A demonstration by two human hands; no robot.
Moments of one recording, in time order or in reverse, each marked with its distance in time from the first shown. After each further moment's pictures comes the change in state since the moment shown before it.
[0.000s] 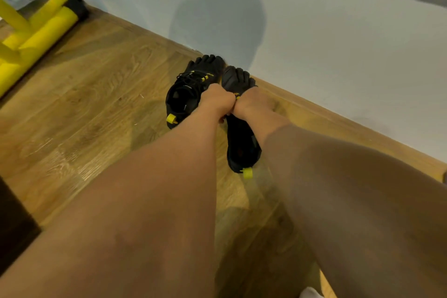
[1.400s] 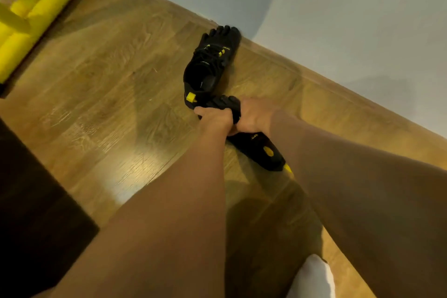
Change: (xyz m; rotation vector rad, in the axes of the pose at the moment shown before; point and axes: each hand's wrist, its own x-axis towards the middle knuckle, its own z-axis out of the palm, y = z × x) left_hand -0.036 -0.067 0.013 -0.481 0.095 -0.566; right_hand -0.040 0.017 0.025 -0.556 -0.394 -0.347
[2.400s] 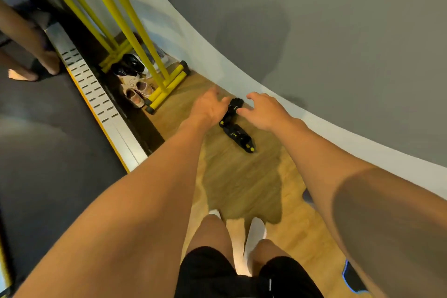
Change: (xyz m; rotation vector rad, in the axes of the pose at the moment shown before) left_hand -0.700 0.083 -0.307 0.545 0.151 0.710; right_hand -0.705 -0.072 -0.300 0.239 0.358 -0.240
